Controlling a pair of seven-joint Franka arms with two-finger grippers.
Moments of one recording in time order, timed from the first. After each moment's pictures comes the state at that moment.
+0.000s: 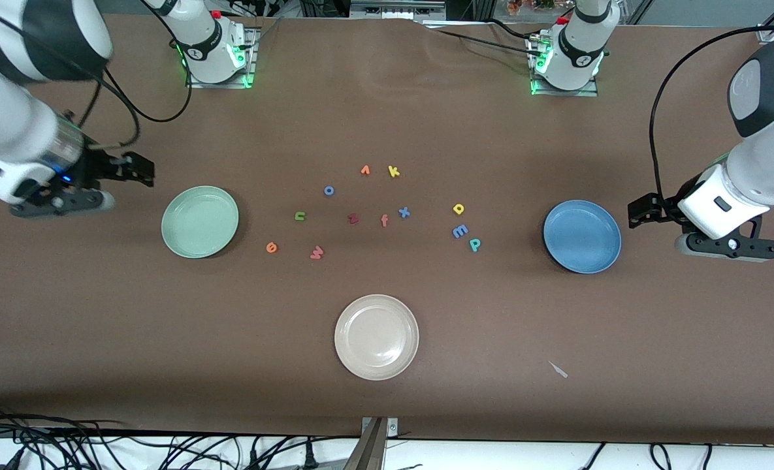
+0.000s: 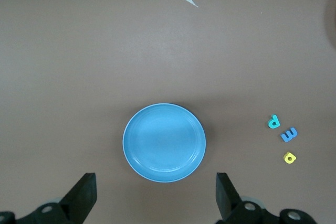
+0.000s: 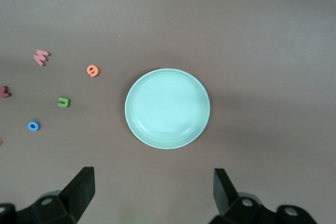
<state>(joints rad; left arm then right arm) 0.06 0.23 -0.15 -1.55 0.04 1.73 0.00 0.07 0.16 0.09 -1.67 -0.05 1.67 0.05</state>
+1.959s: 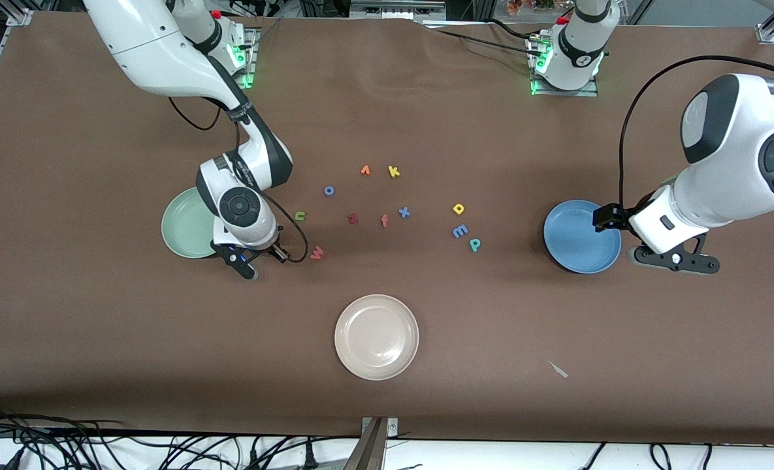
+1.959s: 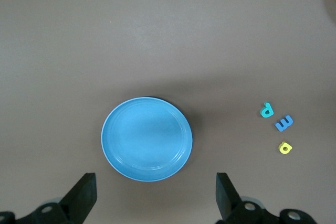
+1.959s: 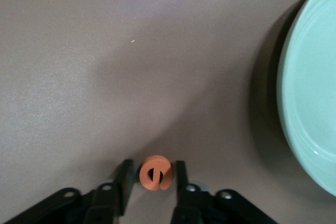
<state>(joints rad) 0.00 0.30 -0.15 -1.55 0.04 1.72 -0.01 0.32 0.64 0.10 -1.80 -0.22 2.33 1.26</state>
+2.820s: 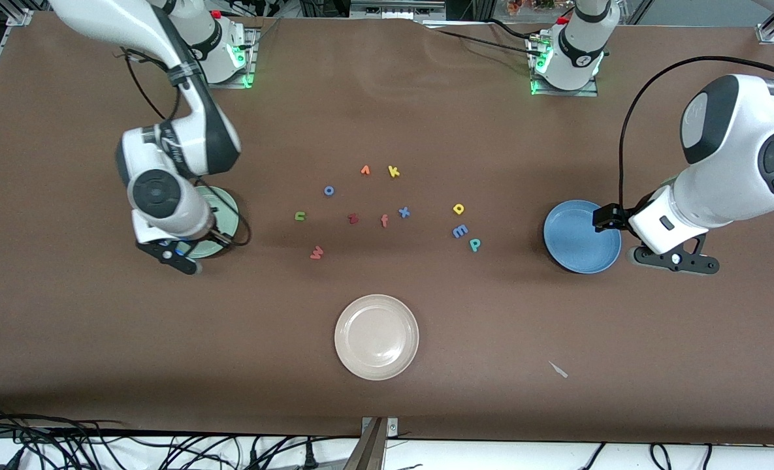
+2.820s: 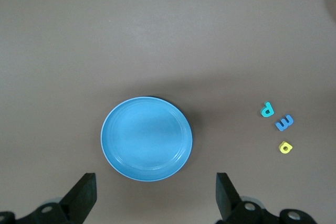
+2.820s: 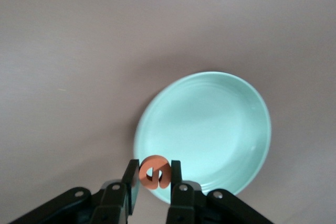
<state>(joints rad) 0.00 0.31 -0.15 -1.55 0.04 1.72 -0.01 0.31 0.39 -0.08 -1.86 -0.12 2.06 0.74</state>
